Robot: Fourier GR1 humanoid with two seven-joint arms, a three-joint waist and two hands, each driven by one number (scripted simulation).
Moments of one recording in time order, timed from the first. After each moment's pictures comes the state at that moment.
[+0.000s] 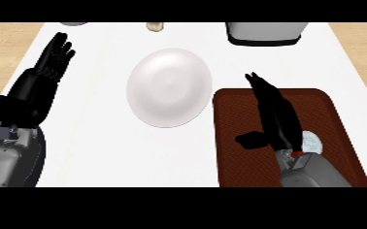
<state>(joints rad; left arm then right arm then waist) -0.26 0.46 -0.07 -1.60 0.22 0.11 0.09 -0.28 -0.38 0.52 -1.61 0.72 -0.21 0.62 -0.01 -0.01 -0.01</state>
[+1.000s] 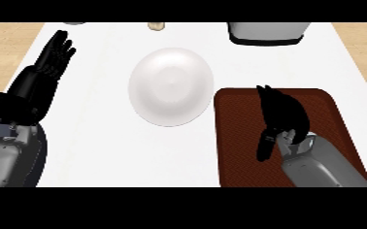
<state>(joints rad) -0.27 0.45 -0.05 -1.59 0.21 0.07 0.09 -0.40 -0.41 0.50 -1.63 0.56 0.43 1.09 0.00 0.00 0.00</state>
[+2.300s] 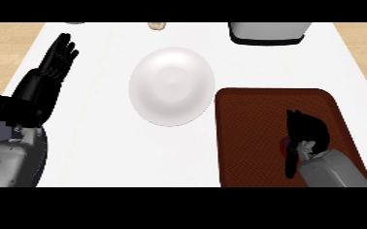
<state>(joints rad) -0.26 0.39 -0.02 -1.59 0.16 0.04 0.07 -0.23 -0.43 0.38 -1.46 0.72 0.55 1.00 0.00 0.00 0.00</state>
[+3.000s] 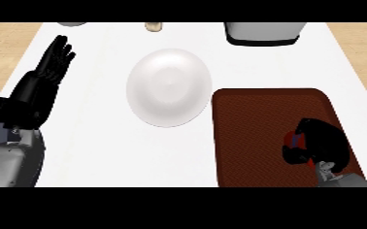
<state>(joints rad) -0.24 0.37 0.01 -1.59 0.13 0.02 0.08 -0.06 -0.46 0.31 -1.52 0.92 0.13 0.82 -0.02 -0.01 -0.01</state>
